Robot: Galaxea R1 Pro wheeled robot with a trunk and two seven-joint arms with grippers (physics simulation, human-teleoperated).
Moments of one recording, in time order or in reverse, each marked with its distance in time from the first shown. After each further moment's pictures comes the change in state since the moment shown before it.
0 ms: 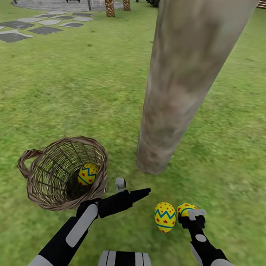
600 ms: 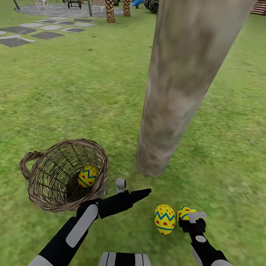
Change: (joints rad) left arm 0.002 -0.002 0.000 0.000 -0.003 0.002 0.010; right arm 0.000 0.000 -0.006 0.019 -0.009 0.061 0.001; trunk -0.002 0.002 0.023
